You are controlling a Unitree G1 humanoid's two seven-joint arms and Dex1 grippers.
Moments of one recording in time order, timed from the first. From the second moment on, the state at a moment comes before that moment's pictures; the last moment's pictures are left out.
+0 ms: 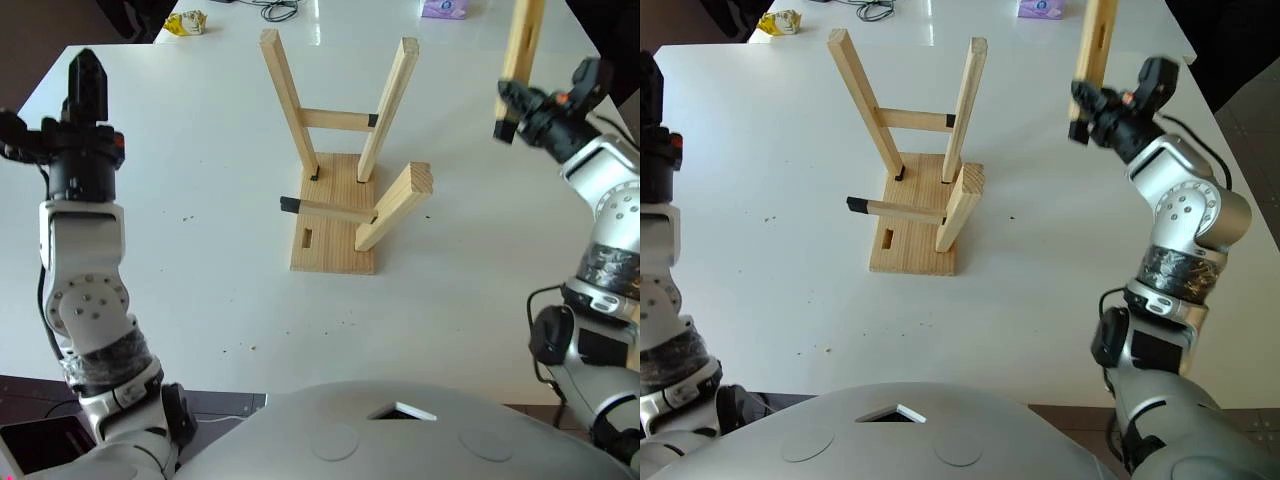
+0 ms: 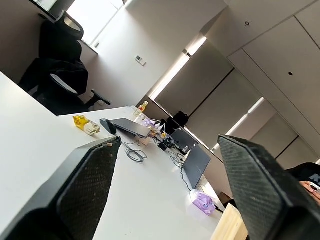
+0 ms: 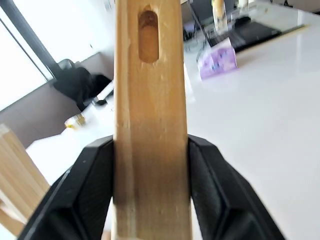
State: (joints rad) left arm -0.17 0.41 0.48 -0.36 -1.25 0.35 0.15; right arm -0.60 -0.33 -0.50 -0.06 0.72 0.88 0.19
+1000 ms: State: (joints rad) left arm -0.51 0.30 0.32 -0.29 -1.19 0.38 -0.29; right arm -0.92 -0.36 -0.17 -0.08 1.05 1.10 0.28
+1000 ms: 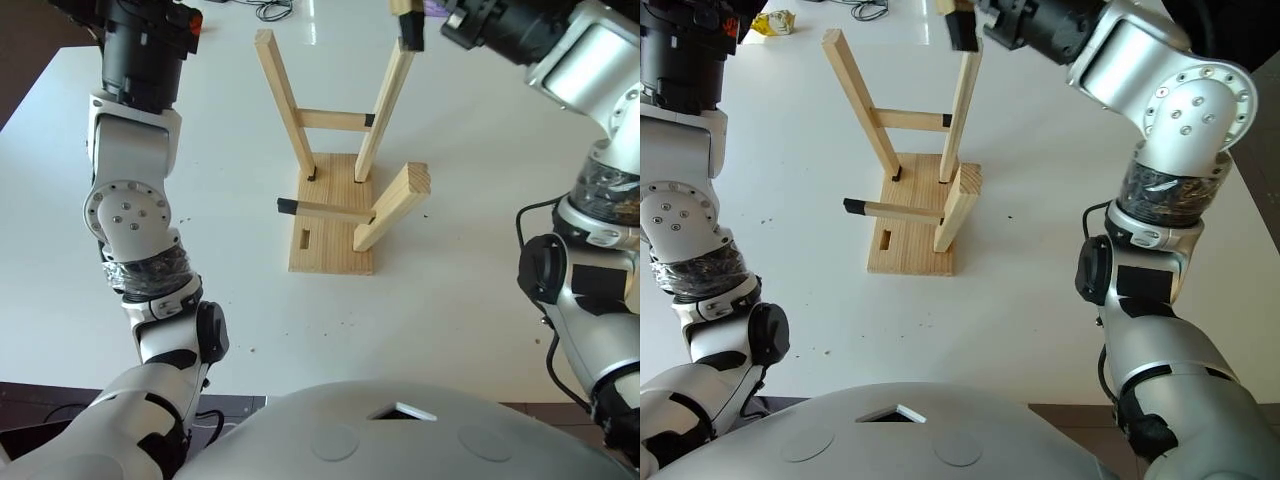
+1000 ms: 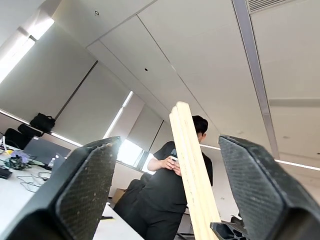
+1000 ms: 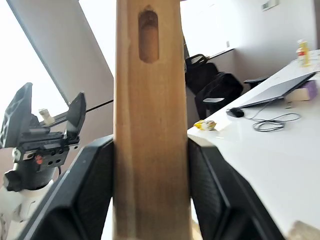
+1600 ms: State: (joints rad) left arm -0.64 0.49 0.30 -0.18 -1.24 0.61 -0.63; right arm -1.08 -0.57 0.11 0.21 0.75 0.82 1.23
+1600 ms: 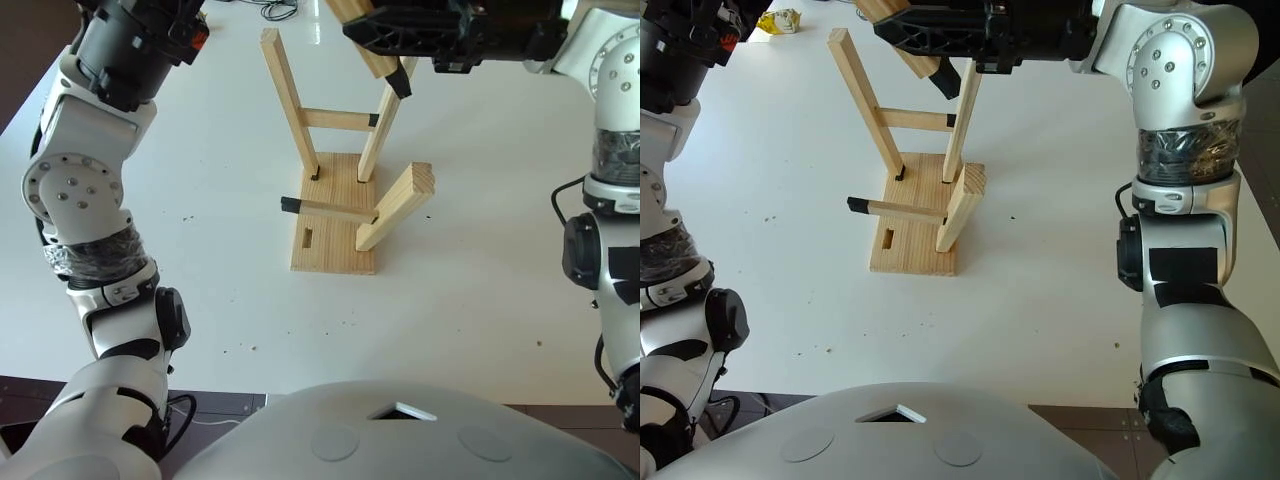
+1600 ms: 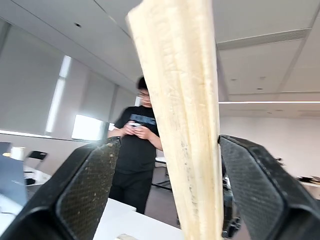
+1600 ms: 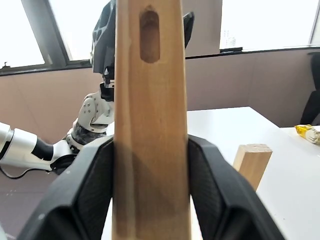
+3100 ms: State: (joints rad) left arm -0.63 0.54 0.28 -0.28 -1.23 0.71 -0.81; right arm -1.12 -0.59 0.22 0.33 0.56 0.66 1.58
